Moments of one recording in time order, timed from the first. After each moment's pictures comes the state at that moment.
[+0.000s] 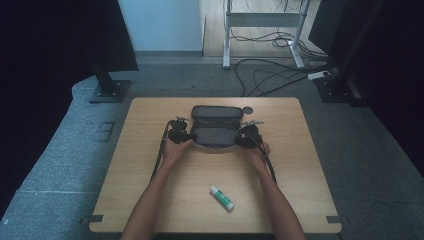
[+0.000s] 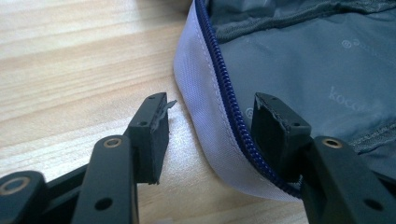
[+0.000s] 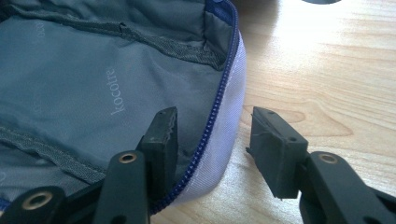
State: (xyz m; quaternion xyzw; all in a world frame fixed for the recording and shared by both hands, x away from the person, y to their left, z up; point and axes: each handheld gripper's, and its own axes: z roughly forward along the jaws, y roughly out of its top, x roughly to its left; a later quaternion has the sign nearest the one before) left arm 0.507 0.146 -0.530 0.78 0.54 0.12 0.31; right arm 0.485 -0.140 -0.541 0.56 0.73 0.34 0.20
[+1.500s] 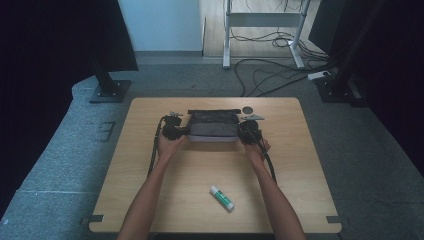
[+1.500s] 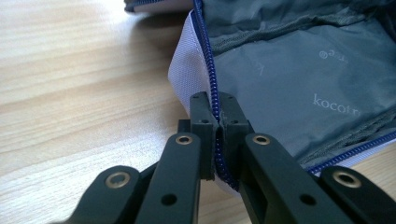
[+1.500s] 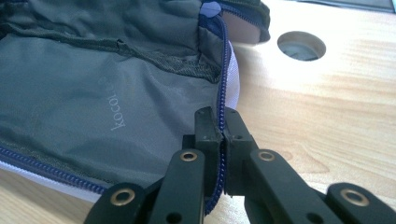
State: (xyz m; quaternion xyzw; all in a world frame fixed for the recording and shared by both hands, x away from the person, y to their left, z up) left arm 0.495 0.163 -0.494 0.77 0.51 0.13 0.36; right arm 0.480 -0.133 -0.508 0.54 0.72 0.37 0.24
